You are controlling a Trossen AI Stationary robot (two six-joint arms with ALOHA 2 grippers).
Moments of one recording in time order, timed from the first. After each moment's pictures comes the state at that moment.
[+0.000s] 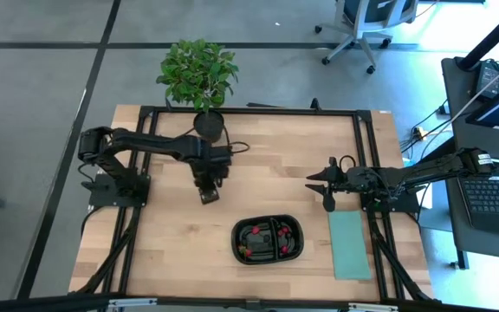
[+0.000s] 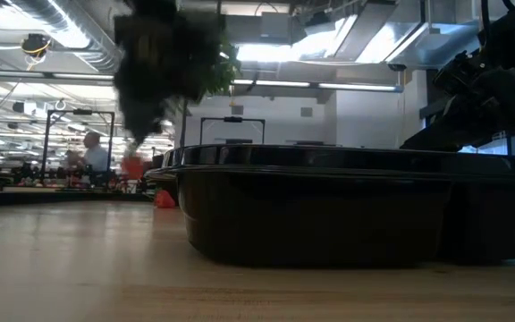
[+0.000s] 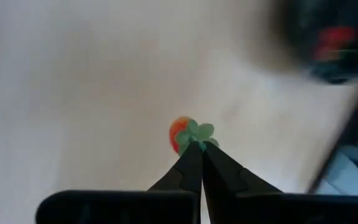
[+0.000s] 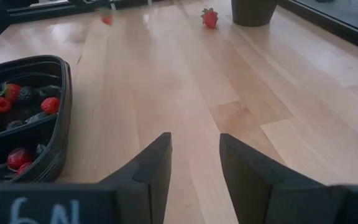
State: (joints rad) left arm 0.15 1.59 1.08 -0.92 0.41 -0.28; right arm 0.09 0.70 0.06 0.26 0.24 0.20
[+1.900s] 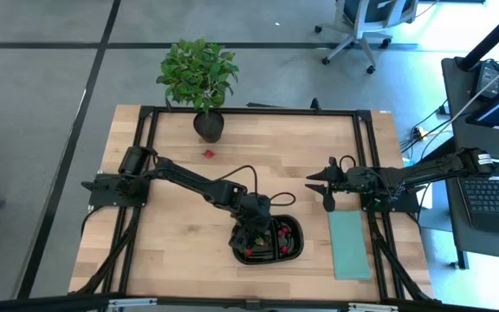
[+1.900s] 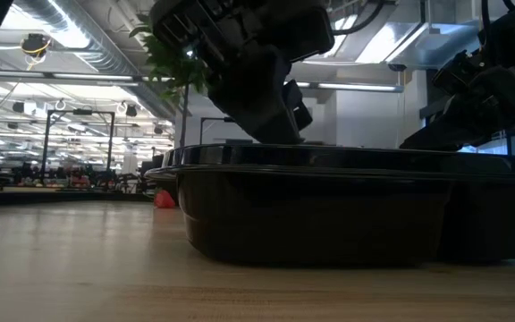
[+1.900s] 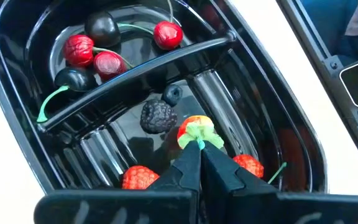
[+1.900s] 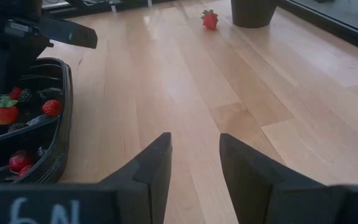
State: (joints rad) left arm -0.19 2.01 1.39 -0.35 0.33 0.05; right arm 0.09 0.70 0.06 0.26 0.24 0.21
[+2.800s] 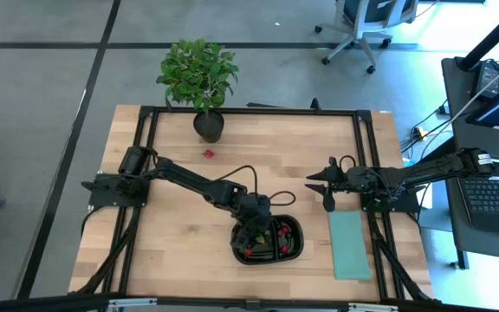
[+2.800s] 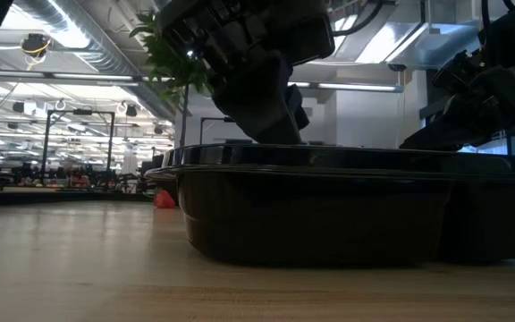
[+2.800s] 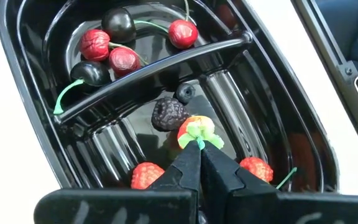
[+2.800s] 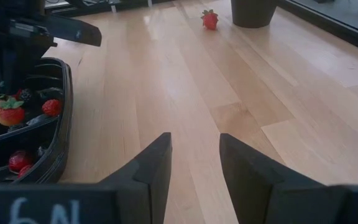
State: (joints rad) left arm -0.19 2.01 1.39 -0.35 0.29 0.02; right arm 0.09 0.70 0.06 0.26 0.24 0.21
